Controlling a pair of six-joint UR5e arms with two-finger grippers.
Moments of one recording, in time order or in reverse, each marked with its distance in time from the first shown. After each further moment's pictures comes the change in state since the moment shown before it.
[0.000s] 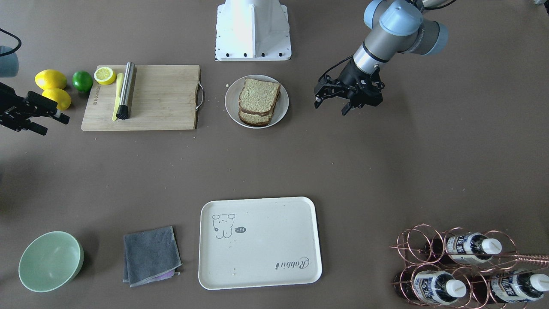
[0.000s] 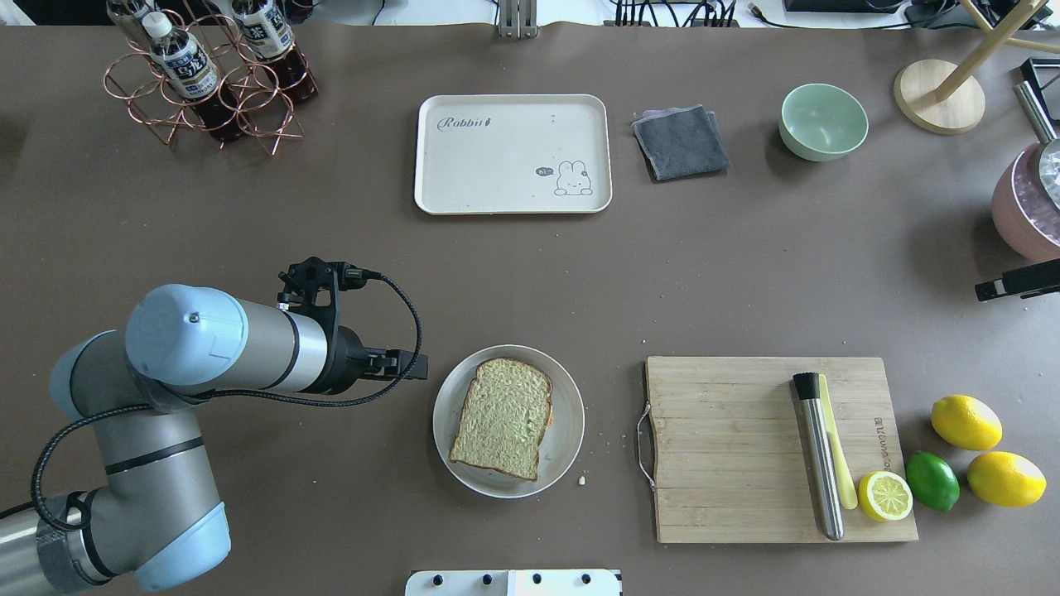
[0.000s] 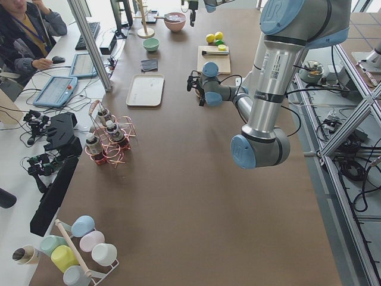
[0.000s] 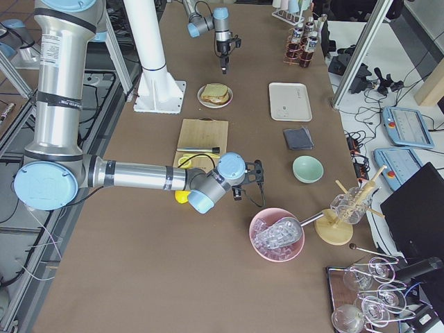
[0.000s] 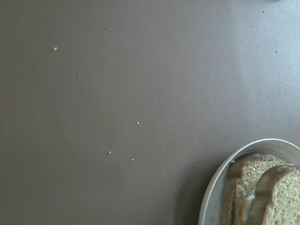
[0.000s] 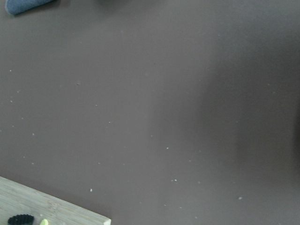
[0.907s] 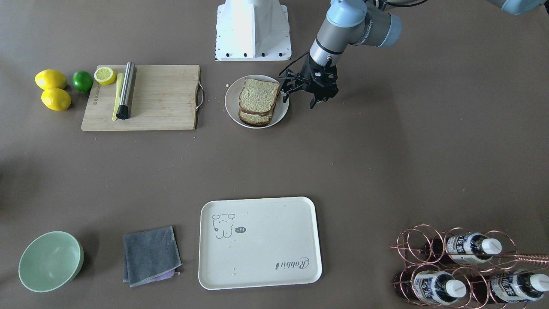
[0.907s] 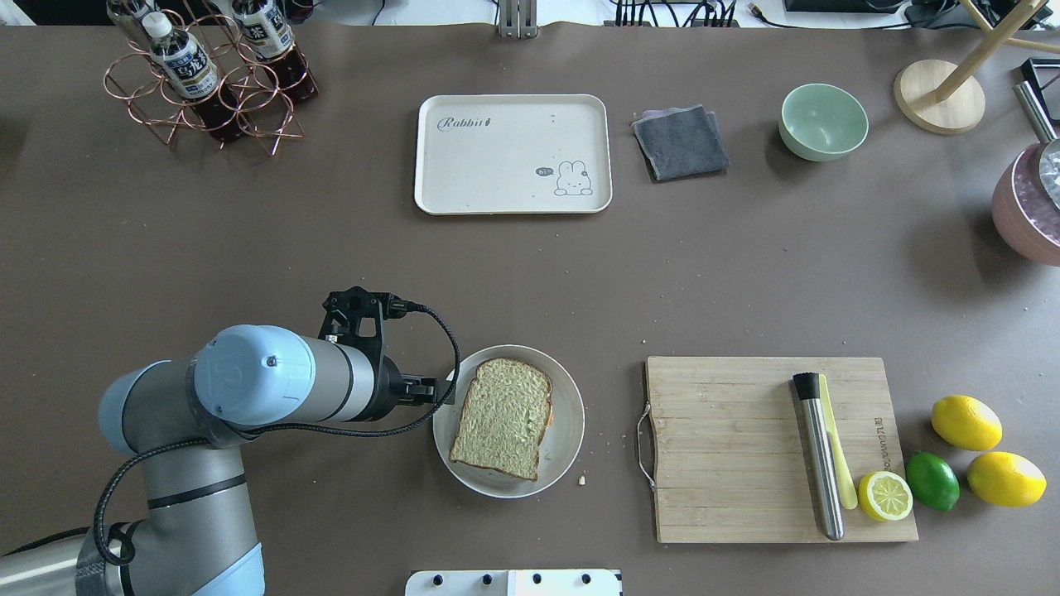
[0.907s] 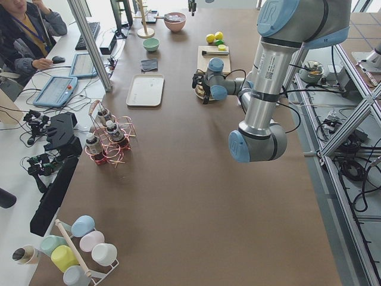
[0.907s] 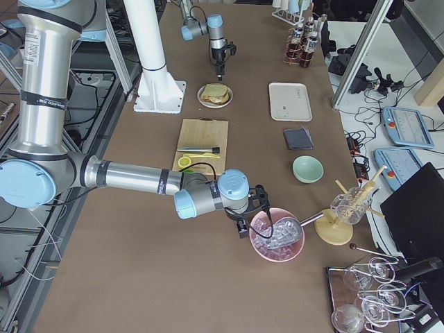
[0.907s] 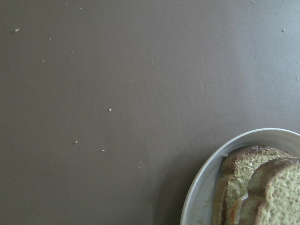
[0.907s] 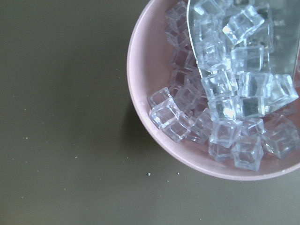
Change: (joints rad) left arm 0.081 -0.047 0.007 0.109 0.098 -0.001; right arm 0.201 -0.012 0.036 -0.474 -0.159 -0.633
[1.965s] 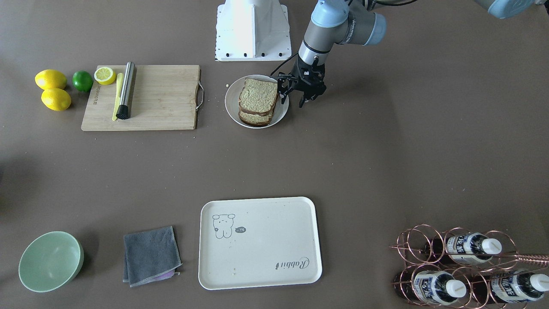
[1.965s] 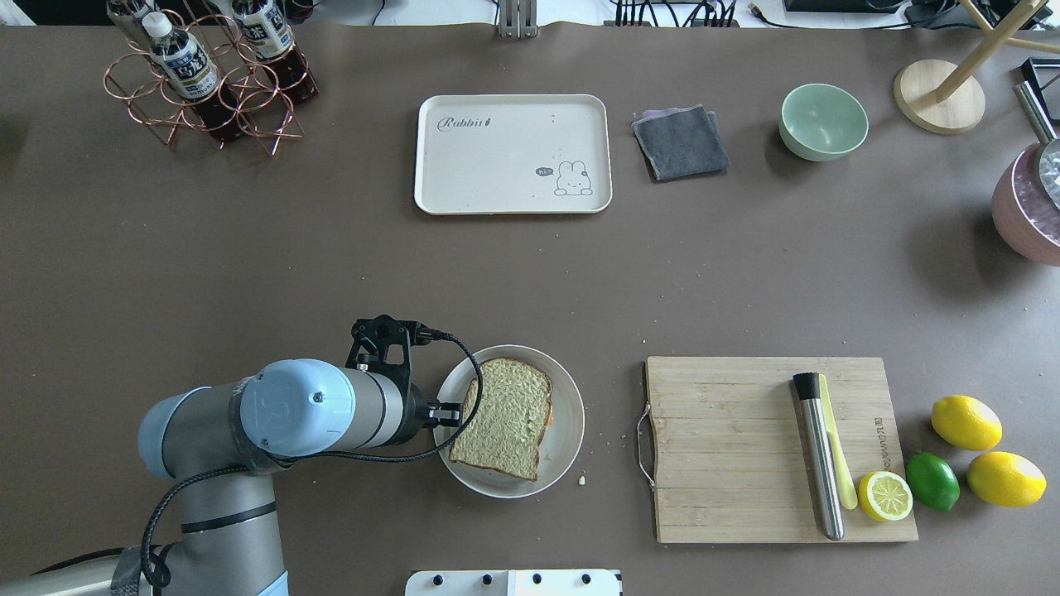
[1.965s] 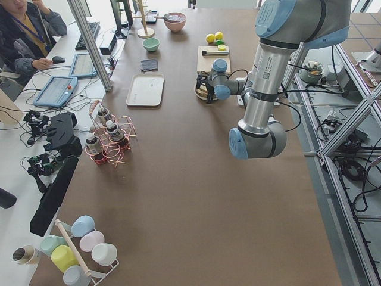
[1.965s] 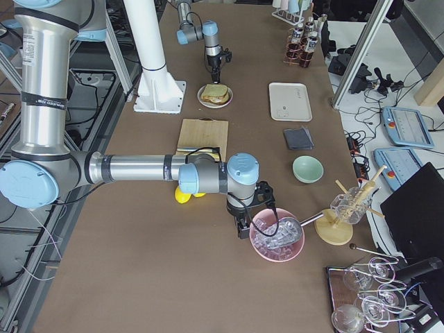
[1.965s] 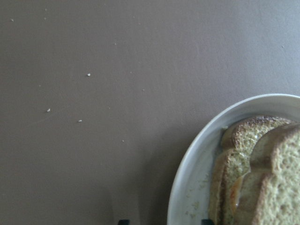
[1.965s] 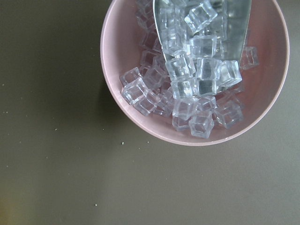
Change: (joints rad) left arm 0.050 -0.037 0.049 0.012 0.039 -0.024; right arm 0.056 0.038 0.125 -0.368 -0.091 -0.183
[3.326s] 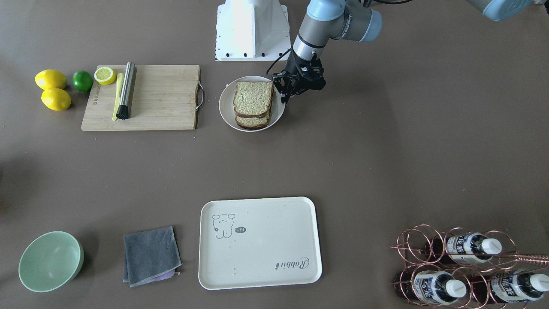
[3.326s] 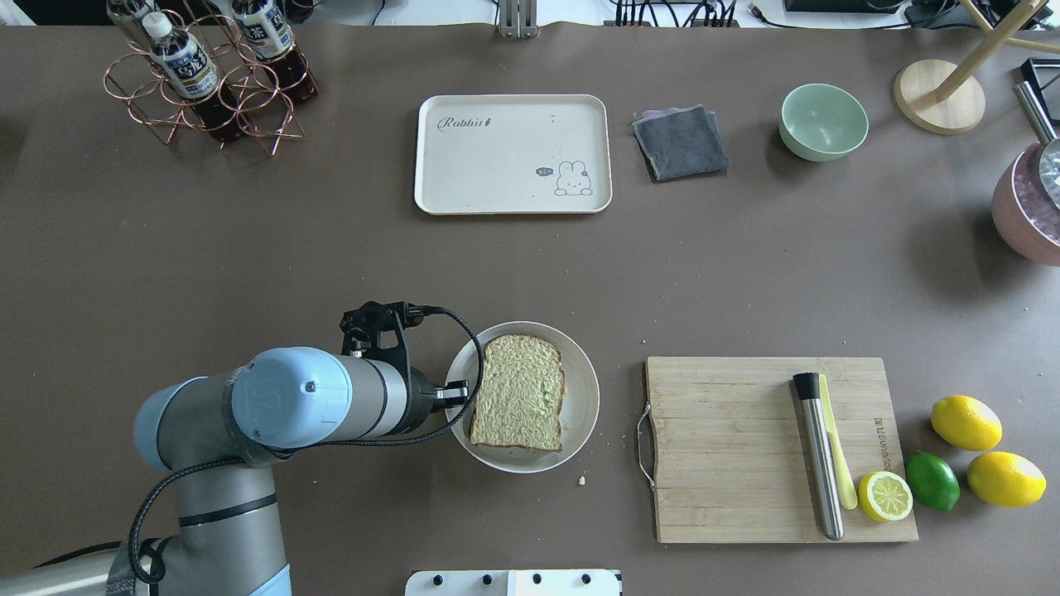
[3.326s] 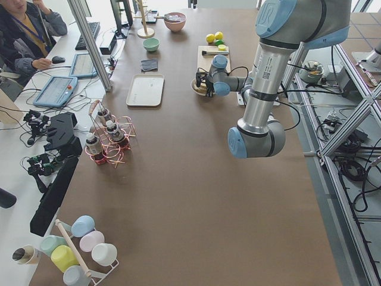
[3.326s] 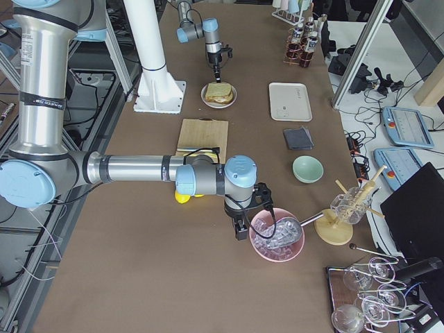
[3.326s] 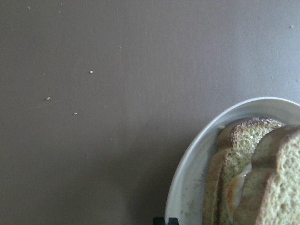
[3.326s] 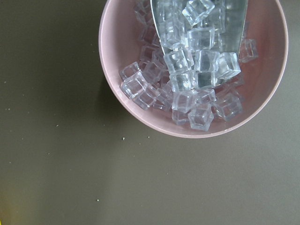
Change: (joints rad) left arm -0.026 -0.022 -0.034 -0.005 0.004 -0.212; right arm 0.015 -0.011 0.004 -0.004 0.017 -0.005
